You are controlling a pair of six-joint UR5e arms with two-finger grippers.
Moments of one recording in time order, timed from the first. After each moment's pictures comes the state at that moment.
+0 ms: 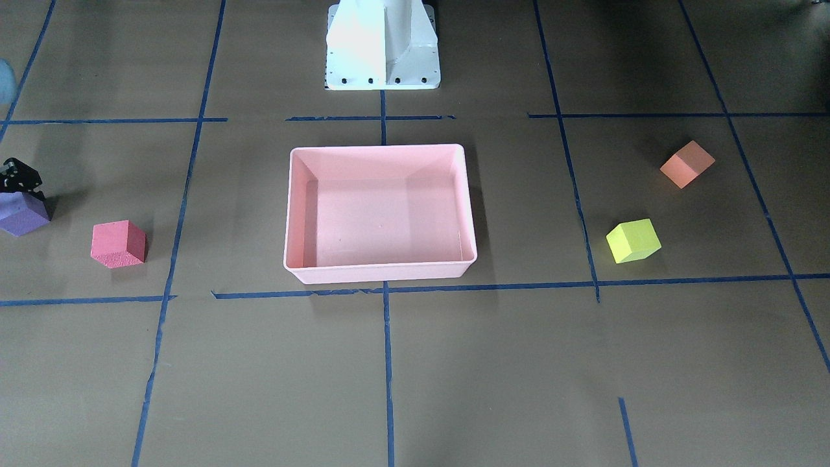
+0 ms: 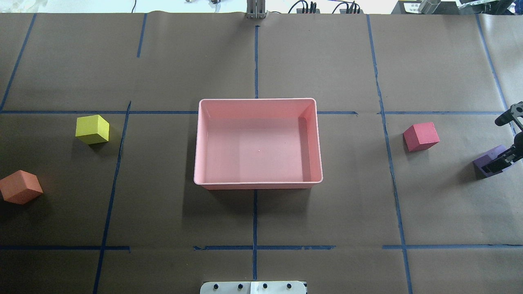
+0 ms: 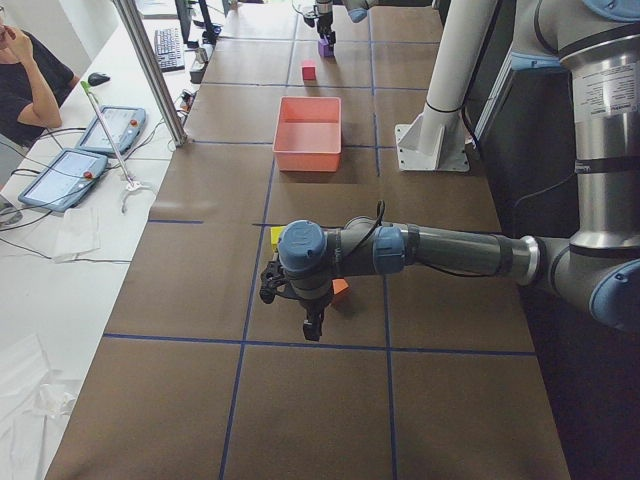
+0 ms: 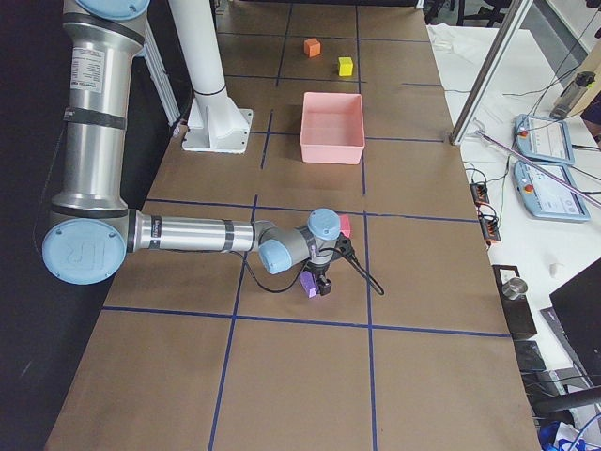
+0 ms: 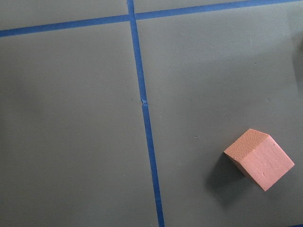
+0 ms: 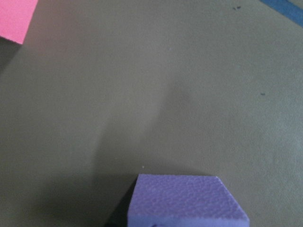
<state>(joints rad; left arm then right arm) -1.56 -1.39 -1.86 -1.36 -2.42 0.21 1.08 -1.70 1.58 -1.08 2.25 0.07</state>
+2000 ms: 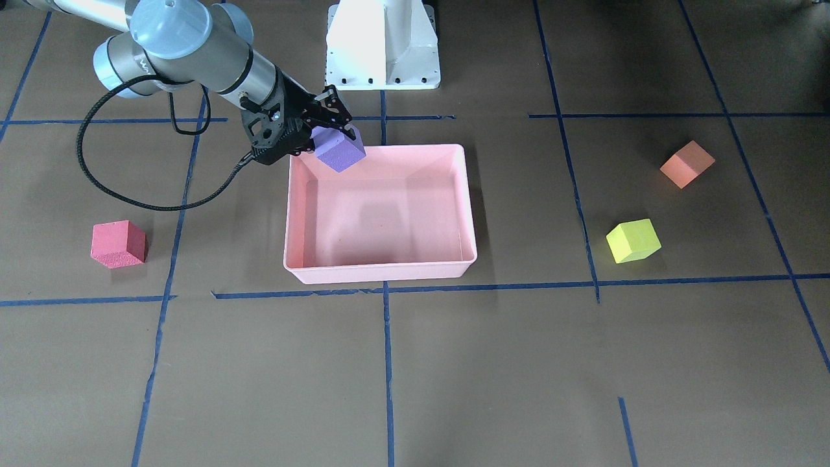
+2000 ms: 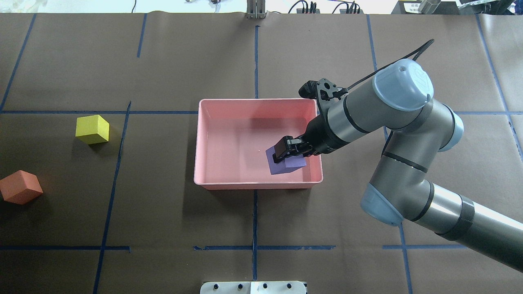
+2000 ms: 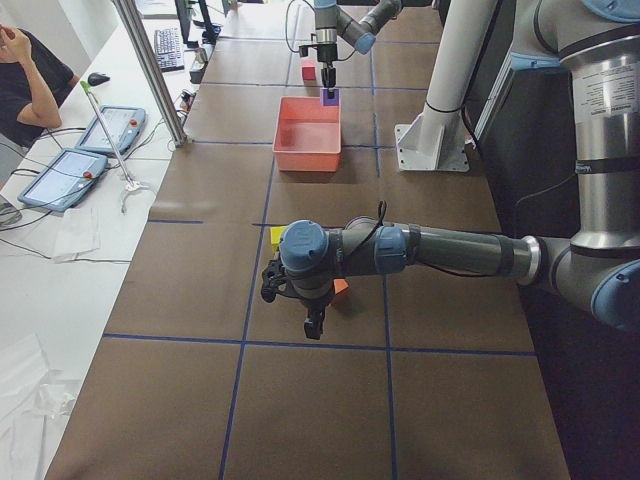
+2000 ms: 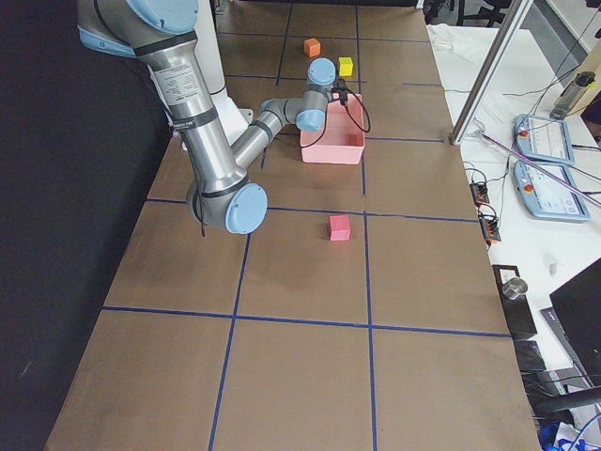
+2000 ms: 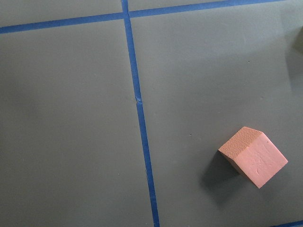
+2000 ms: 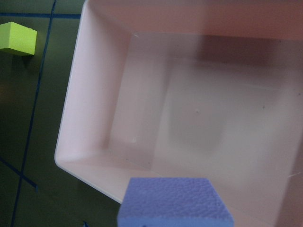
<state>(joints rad) -1.56 -1.38 -1.86 -1.37 -2.43 0.21 0.63 -1.09 1.79 -1.05 2.23 1.15</state>
